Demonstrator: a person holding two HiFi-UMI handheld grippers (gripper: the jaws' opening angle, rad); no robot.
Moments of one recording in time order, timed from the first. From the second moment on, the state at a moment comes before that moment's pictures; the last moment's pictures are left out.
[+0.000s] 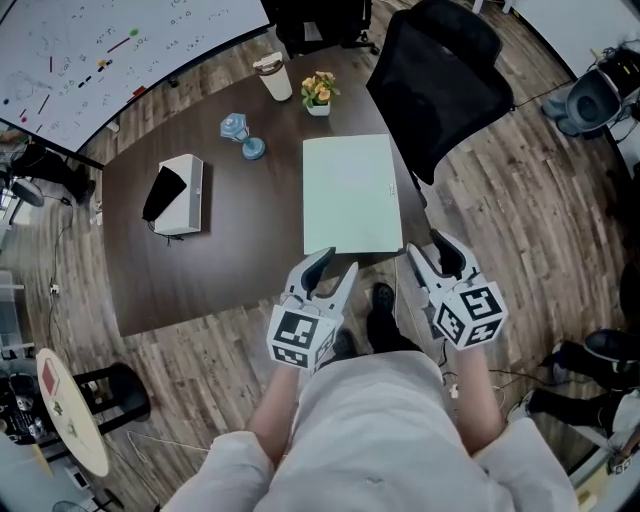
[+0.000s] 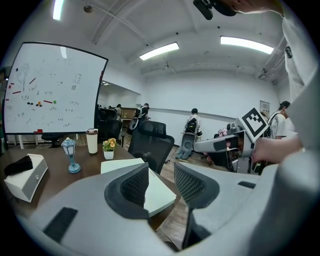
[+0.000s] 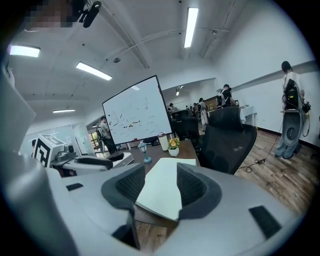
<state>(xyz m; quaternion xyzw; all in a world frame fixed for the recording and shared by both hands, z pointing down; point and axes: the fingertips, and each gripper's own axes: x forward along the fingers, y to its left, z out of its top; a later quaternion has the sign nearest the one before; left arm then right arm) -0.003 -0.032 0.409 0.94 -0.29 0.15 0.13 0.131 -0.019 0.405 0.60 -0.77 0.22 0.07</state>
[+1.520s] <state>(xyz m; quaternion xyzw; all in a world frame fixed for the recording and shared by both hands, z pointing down) 0.083 -0.029 0.536 0.91 -0.22 0.35 0.03 0.178 -0.051 0.513 0.54 -0.77 0.31 0.12</state>
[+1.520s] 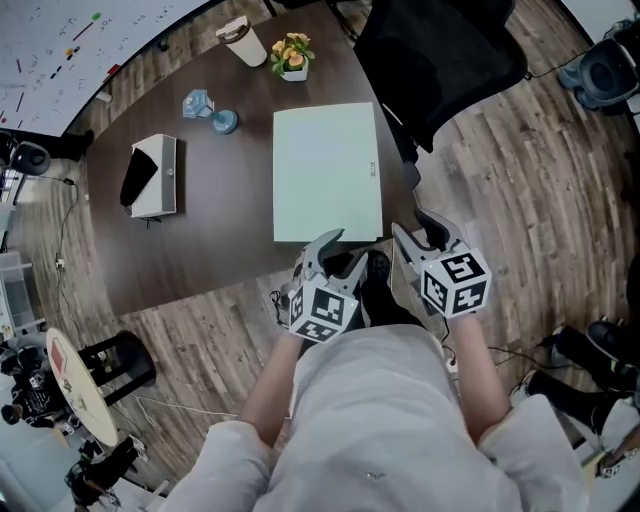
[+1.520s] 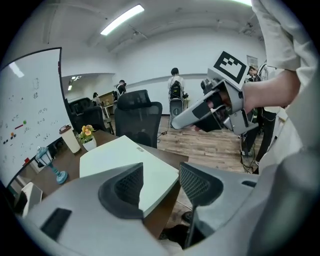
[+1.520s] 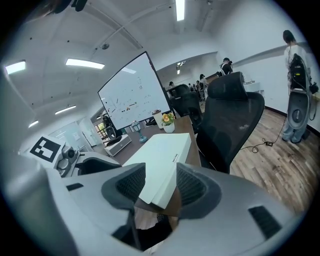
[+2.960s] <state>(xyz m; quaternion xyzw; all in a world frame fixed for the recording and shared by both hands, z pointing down) 0.082 -0.041 0.621 0.85 -0.15 0.47 -0.20 0.163 -0.049 0.589 0.52 -0.75 0.36 0.20</state>
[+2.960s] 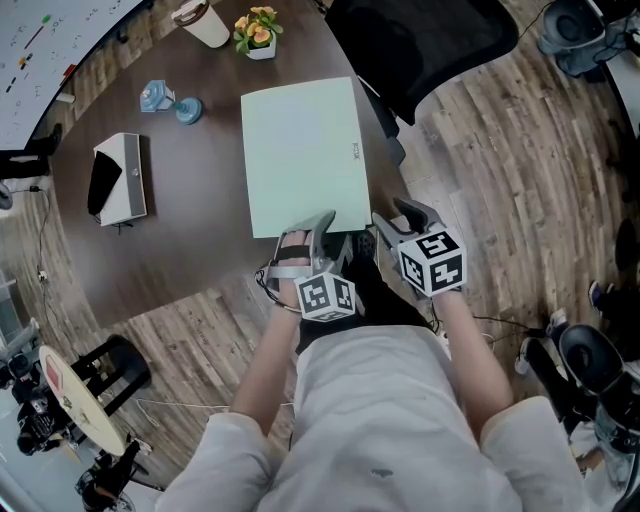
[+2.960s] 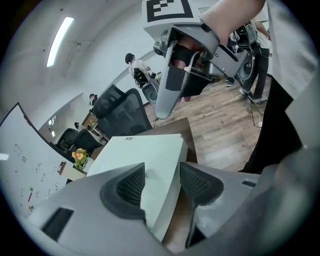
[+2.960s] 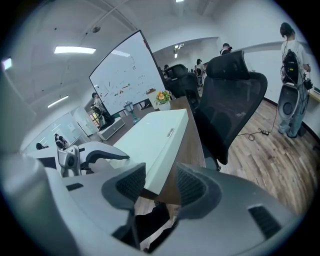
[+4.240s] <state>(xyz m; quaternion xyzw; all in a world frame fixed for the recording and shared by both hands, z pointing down) 0.085 -0.036 0.587 0.88 -0.16 0.42 -0.13 0.151 -0.048 0.624 0.50 -0.73 0.39 0.24</state>
